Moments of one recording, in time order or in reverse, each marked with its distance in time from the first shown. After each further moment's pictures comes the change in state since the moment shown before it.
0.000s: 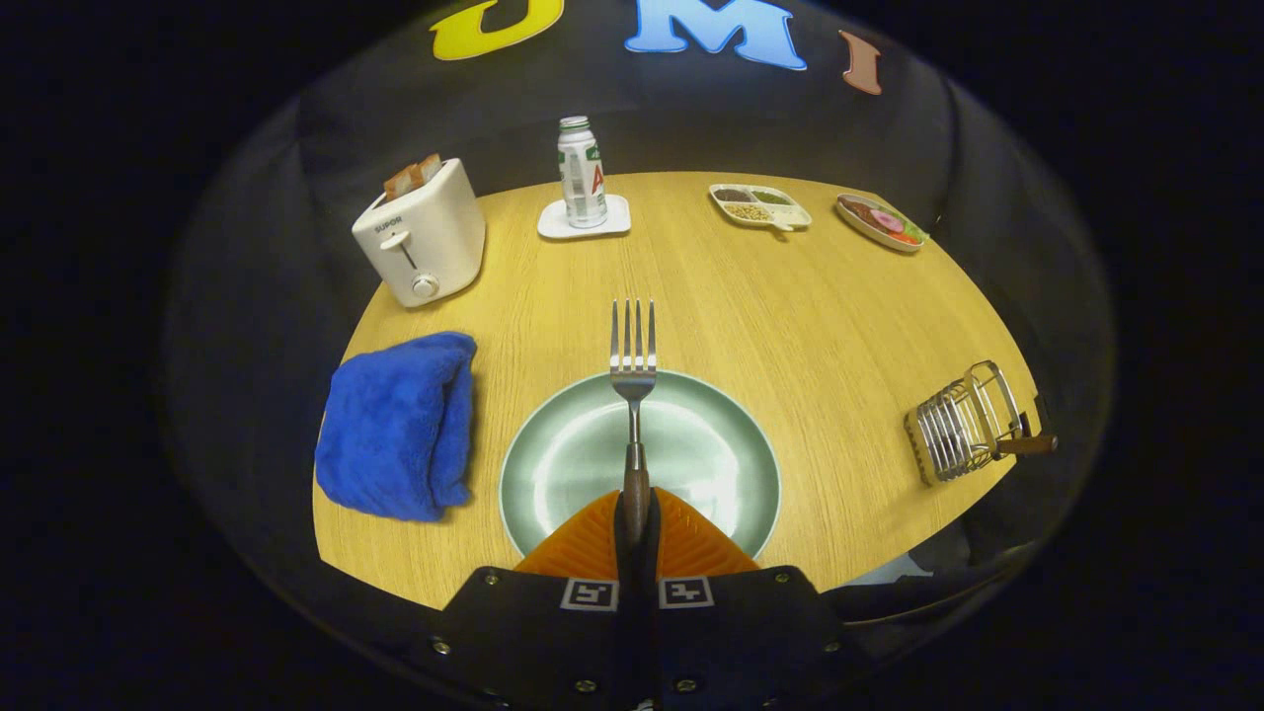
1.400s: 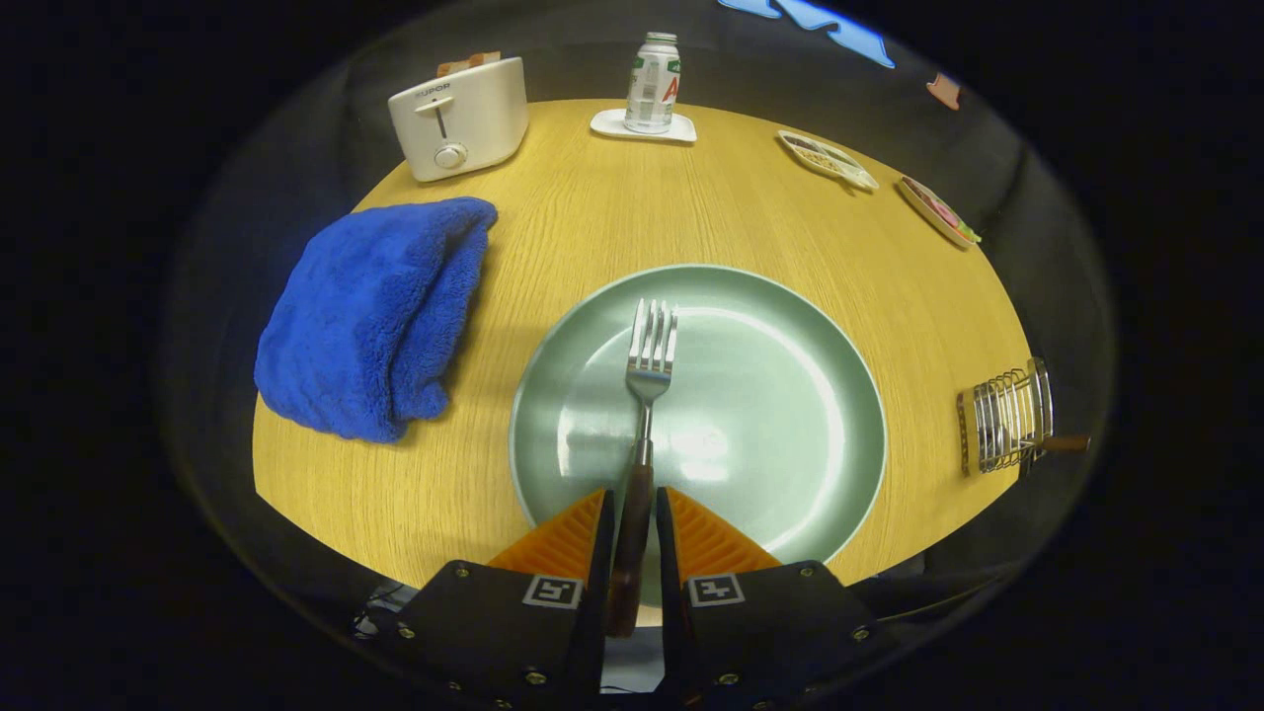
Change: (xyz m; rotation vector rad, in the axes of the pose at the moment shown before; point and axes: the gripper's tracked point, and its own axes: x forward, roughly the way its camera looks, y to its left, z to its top) arm 0.052 0.031 -0.080 -0.180 0.213 -0.005
